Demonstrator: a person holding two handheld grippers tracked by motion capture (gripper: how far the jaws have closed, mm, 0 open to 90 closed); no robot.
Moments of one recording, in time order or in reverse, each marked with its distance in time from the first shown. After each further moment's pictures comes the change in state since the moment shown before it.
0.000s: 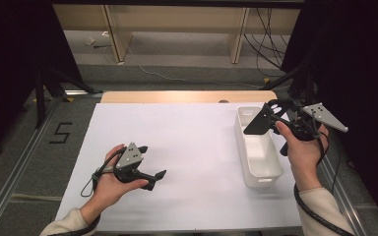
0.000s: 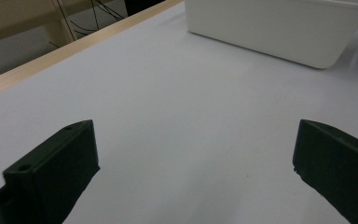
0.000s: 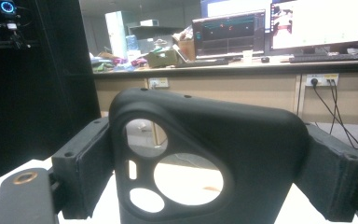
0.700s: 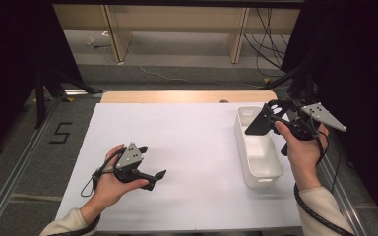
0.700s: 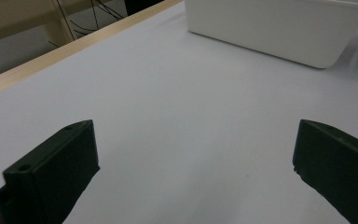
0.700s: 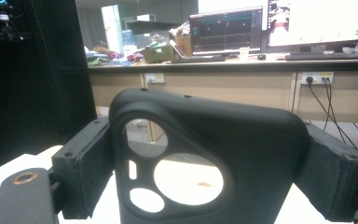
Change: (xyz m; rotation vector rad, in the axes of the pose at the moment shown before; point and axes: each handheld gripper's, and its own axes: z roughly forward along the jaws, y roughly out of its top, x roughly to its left) left arm 0.000 0.000 0.000 0.000 0.000 0.000; right arm -0.003 -0.002 0.002 0.018 -0.016 -0.018
